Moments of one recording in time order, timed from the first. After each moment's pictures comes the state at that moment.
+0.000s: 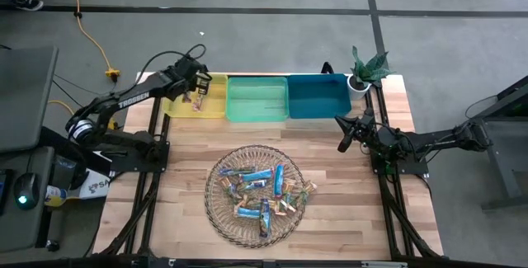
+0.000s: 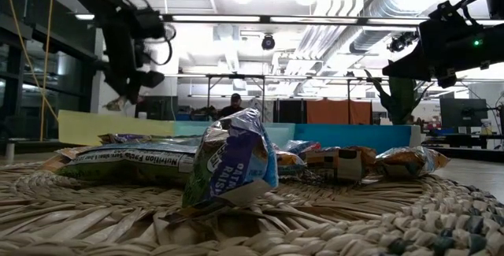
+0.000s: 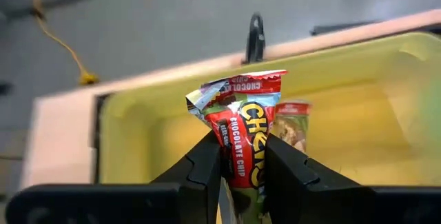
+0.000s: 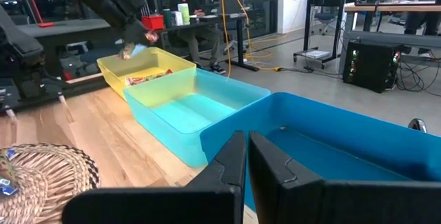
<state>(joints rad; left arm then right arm) 0.89 1.26 0.83 -0.56 -0.48 -0.36 0.08 0.29 0.01 0.18 0.75 0.17</state>
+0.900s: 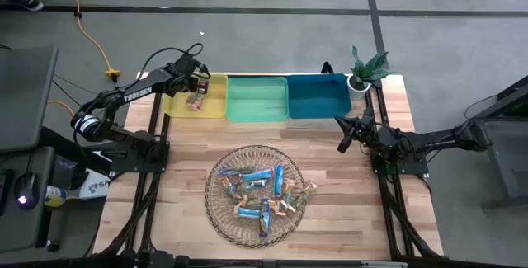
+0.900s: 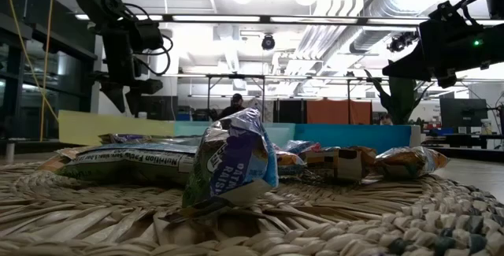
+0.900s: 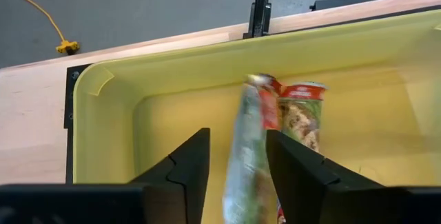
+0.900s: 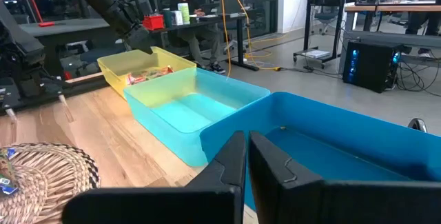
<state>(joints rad) 0.94 1.32 0.83 -0.56 -0.40 -0.37 0.08 0.29 0.01 0.18 0.75 0.17</state>
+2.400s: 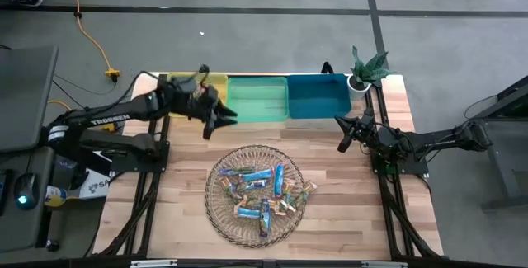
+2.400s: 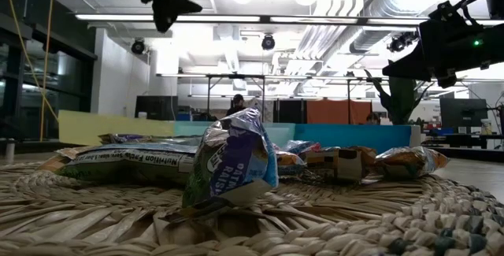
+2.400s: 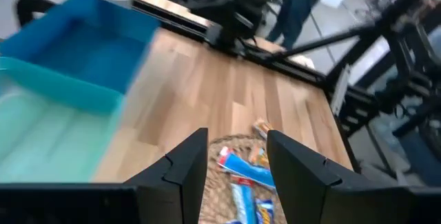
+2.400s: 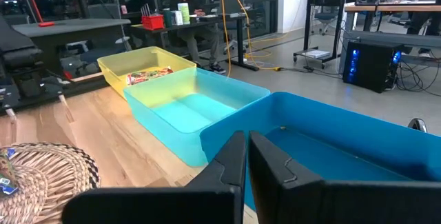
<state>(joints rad) 0.29 0.98 0.83 -0.21 0.34 -0.23 0.08 0.29 0.01 0.18 0.75 0.17</state>
